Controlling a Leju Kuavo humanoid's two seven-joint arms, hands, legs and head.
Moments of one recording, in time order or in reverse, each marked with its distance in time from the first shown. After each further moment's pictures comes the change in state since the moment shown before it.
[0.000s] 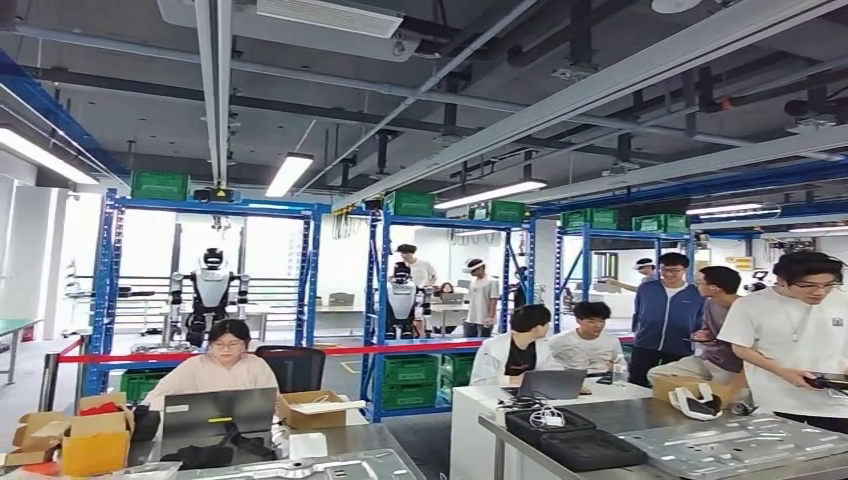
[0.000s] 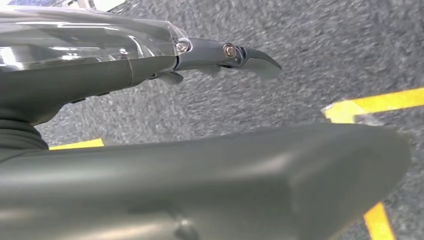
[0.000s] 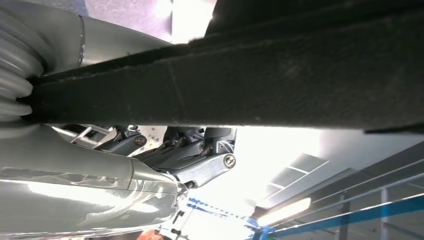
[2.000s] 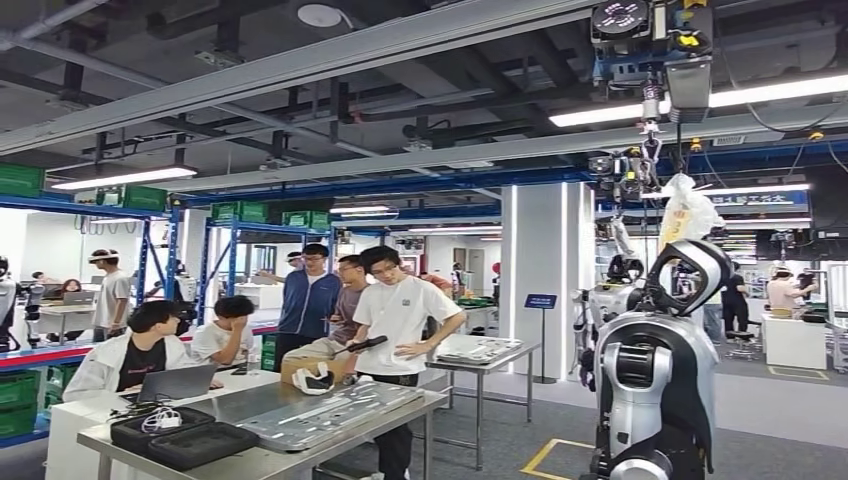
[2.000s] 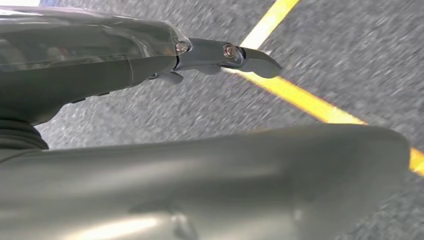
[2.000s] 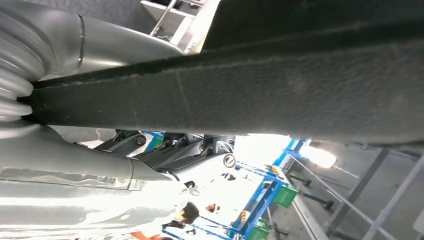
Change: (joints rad) left arm 0.003 -0.001 0.000 -0.002 0.018 0.008 0.012; right arm -0.002 -0.025 -0.004 -0.027 0.010 -0.018 0.007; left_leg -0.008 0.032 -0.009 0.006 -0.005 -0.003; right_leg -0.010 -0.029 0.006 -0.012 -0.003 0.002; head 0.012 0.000
